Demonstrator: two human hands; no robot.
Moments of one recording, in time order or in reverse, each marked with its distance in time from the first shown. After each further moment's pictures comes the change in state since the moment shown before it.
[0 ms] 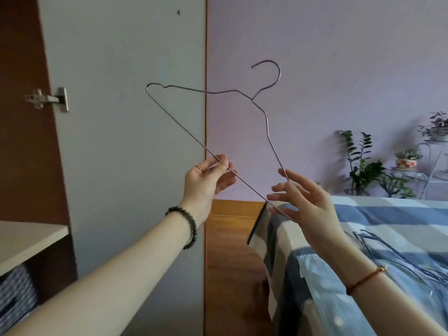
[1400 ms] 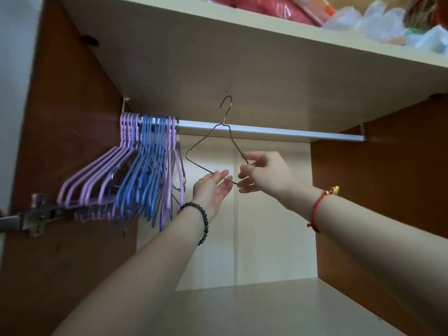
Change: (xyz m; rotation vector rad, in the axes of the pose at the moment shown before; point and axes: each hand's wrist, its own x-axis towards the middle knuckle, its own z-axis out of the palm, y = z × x) left_hand -0.153 0.525 -0.357 0.394 0.937 0.709; right_hand -0.050 -0.192 0.662 0.416 -1.102 -0.206
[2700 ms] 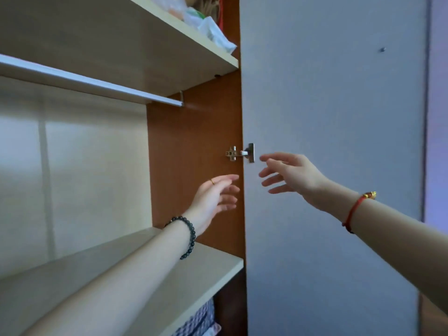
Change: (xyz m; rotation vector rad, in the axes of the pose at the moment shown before) left_hand -0.218 -0.188 0.192 0.213 -0.755 -0.341; right_hand -0.246 0.000 -0.280 -0.401 0.509 0.374
